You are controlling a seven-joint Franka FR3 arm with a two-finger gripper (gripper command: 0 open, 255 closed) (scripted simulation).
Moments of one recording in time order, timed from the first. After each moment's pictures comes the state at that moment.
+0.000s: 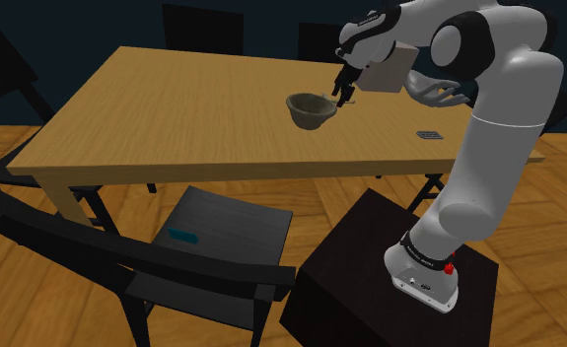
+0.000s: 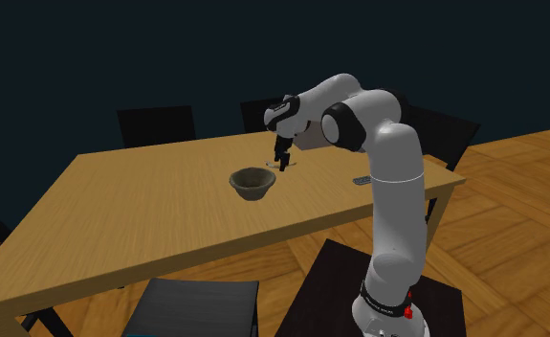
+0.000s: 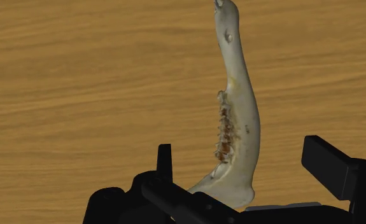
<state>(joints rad) -0.02 0.28 -0.63 -1.84 0.37 2.14 -1.61</state>
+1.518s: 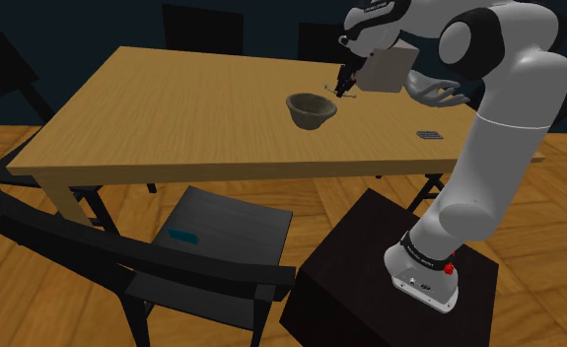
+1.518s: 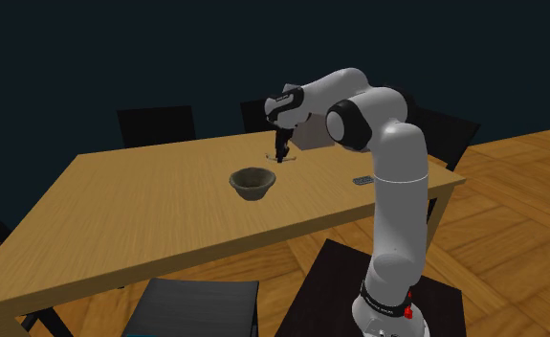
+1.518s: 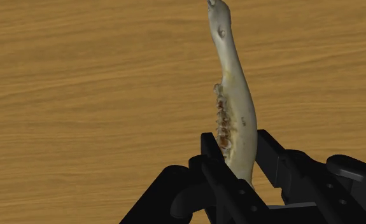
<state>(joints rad) -0.01 0.24 -0.64 -1.78 0.33 2.06 -1.57</state>
